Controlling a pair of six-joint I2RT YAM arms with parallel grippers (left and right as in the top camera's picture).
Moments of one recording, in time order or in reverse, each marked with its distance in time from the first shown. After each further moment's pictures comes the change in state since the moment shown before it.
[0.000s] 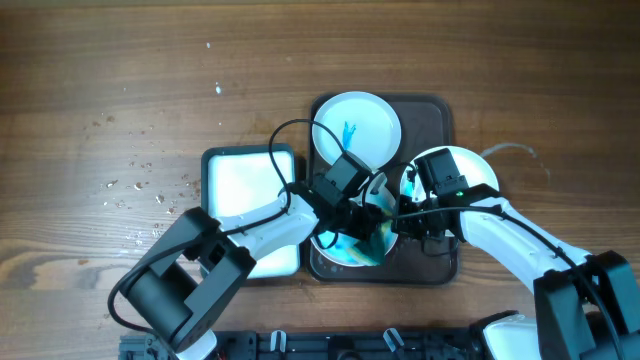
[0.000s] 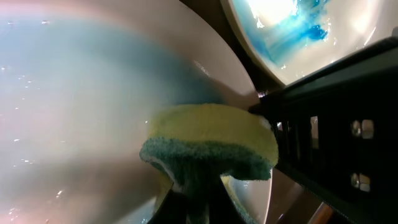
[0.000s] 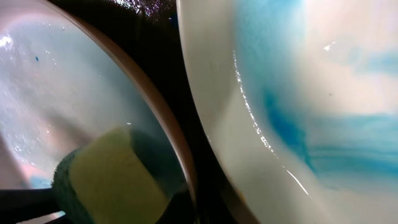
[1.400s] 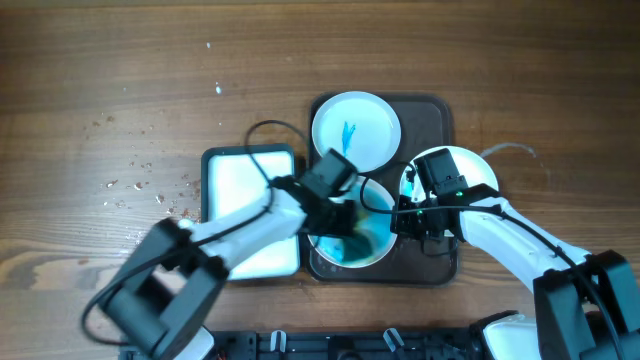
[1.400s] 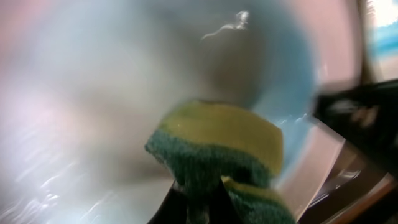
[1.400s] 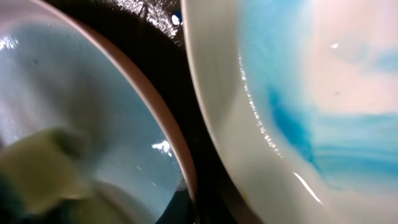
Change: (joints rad) left arm 0.071 -0.098 0.008 -0.294 -0.123 -0.121; right arm 0.001 0.002 0.000 0.002 -0.011 0.000
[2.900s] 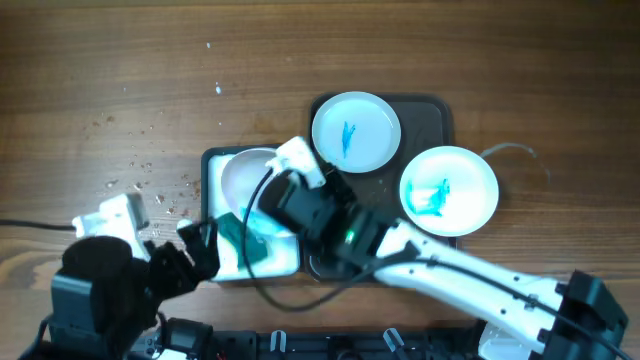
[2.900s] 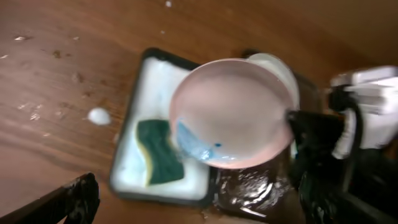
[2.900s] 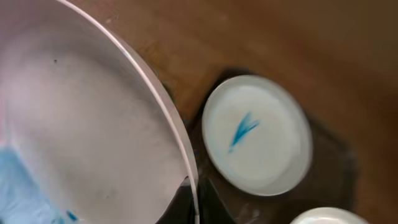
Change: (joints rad) left arm 0.484 -1.083 0.280 -0.850 -0.339 -0.019; right arm 0.751 0.048 0.554 -0.091 0.965 -0.298
